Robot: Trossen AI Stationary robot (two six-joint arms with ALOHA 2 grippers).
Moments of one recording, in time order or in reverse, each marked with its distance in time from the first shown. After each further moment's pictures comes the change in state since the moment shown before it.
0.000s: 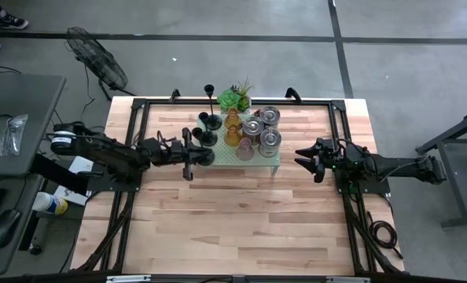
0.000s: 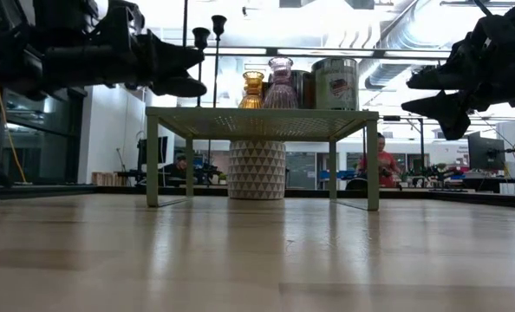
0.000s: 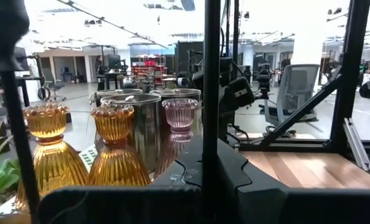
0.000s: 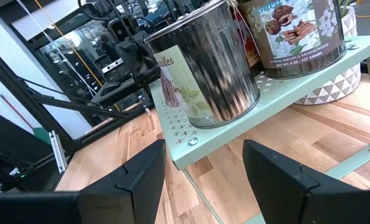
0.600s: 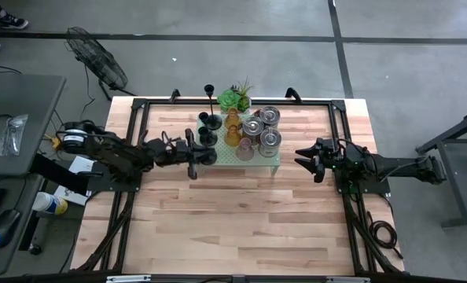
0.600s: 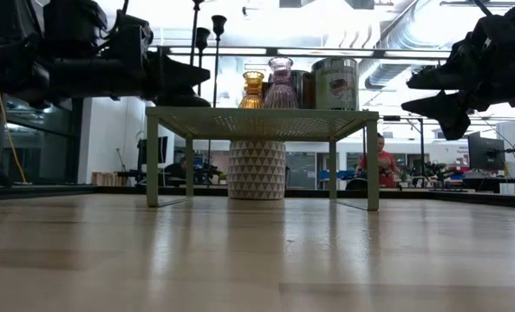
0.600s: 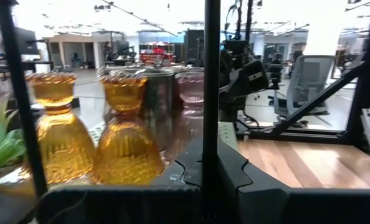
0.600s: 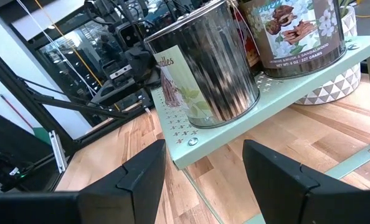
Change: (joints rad) left arm 0.018 0.126 0.013 0.066 -0.029 -0.025; right arm 0.000 0.000 0.000 0.000 0.000 0.000
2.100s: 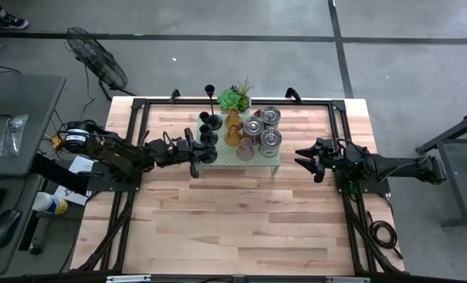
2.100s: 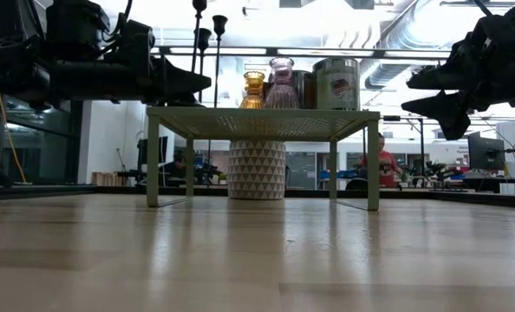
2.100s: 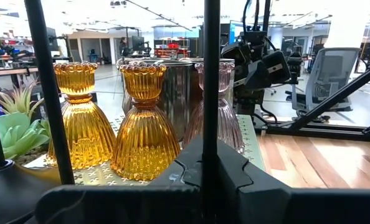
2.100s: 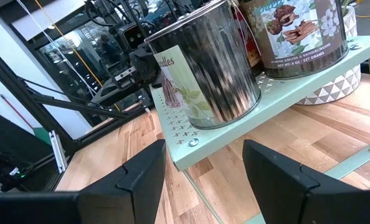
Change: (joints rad) left arm 0.000 0.028 0.001 -0.017 -0.071 0.015; right arm 0.000 0.000 0.000 0.000 0.000 0.000
